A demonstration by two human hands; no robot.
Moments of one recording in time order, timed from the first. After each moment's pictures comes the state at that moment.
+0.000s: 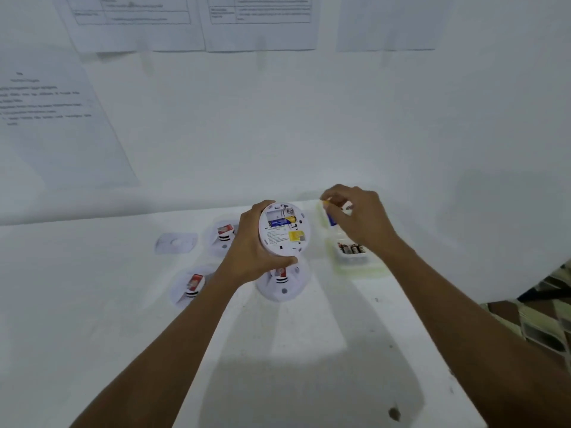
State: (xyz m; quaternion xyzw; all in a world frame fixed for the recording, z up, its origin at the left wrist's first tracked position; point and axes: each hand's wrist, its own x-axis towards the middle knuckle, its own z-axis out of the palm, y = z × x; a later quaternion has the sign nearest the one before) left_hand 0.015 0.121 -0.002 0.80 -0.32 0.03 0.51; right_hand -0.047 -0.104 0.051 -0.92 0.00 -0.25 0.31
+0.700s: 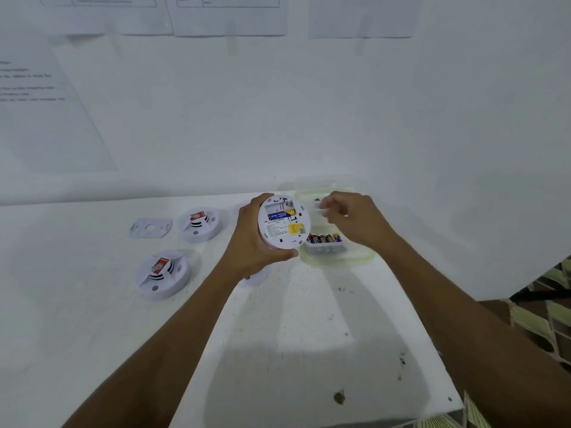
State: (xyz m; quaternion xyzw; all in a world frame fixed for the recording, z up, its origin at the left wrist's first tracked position) left_hand -0.022 0.061 -0.009 0.80 -0.31 0.04 0.51; right_hand -0.076 -0.166 0.039 -0.93 0.05 -0.12 0.34
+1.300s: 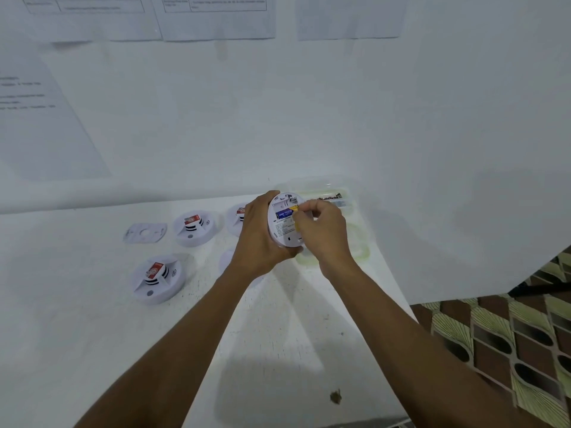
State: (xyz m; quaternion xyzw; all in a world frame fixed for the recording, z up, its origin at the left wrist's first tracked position) left_hand -0.024 0.029 -0.010 0.80 -0.31 0.05 0.50; right_hand -0.087 -0.085 0.040 -0.74 0.22 -0.20 0.60
